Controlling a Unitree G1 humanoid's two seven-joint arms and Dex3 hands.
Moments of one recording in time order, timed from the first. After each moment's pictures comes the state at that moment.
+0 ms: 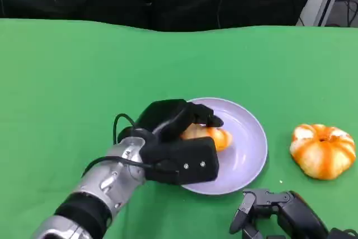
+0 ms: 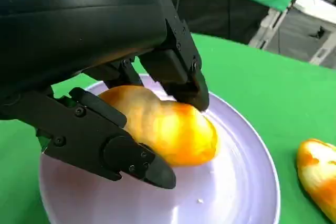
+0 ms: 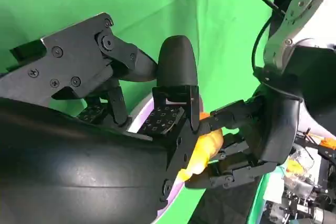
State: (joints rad) left arm -0.64 0.03 -0.46 0.84 0.57 -0.31 0.06; right arm -0.03 -0.08 0.17 0.68 -0.06 -0.88 0.32
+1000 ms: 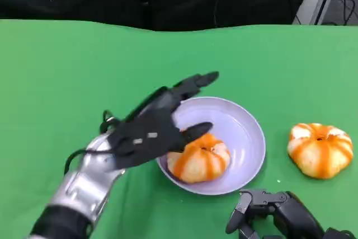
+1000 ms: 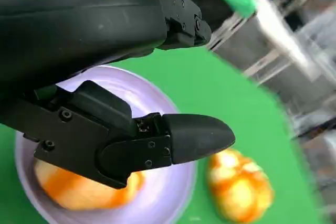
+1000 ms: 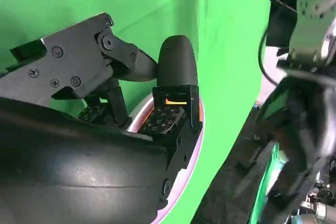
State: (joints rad) left arm -0.46 0.07 -0.26 0.55 0.18 -0.35 -0.23; right arm -0.03 -0.06 0.18 0.68 -0.07 -0.87 0.31
